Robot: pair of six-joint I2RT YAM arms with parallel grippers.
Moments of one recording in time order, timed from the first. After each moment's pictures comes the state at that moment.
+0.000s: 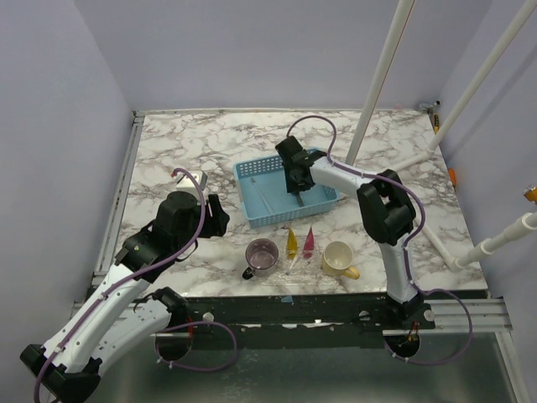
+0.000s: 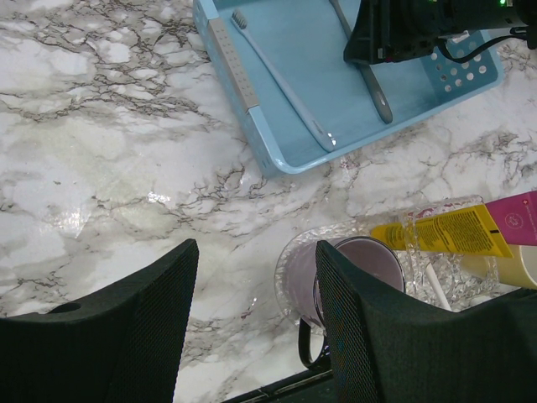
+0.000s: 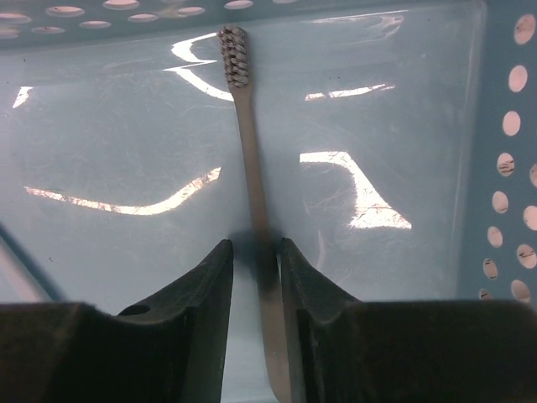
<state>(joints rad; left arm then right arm) -0.60 0.70 0.81 -0.65 -0.16 -0.45 0.63 2.15 1.62 -0.56 0.27 0.40</state>
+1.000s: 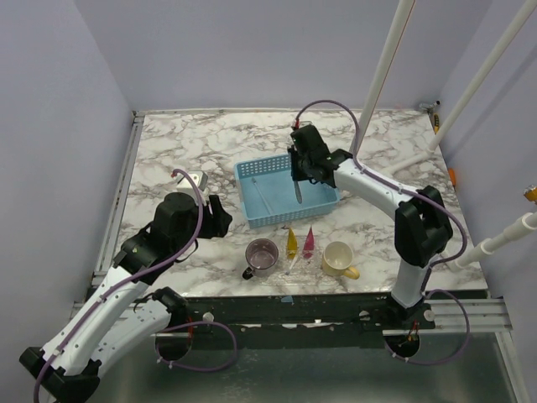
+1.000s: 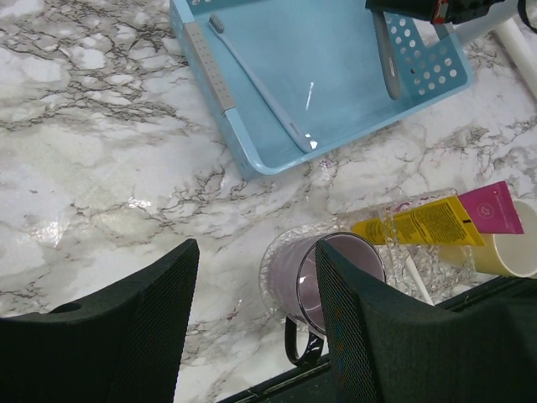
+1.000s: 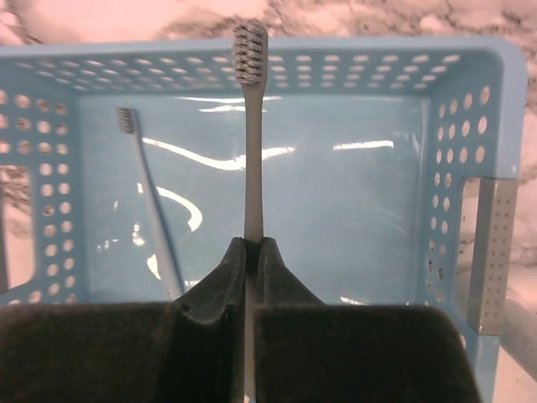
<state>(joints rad) -0.60 0.68 0.80 -0.63 -0.13 -0.45 0.63 1.87 1.46 -0.43 0.21 0.35</state>
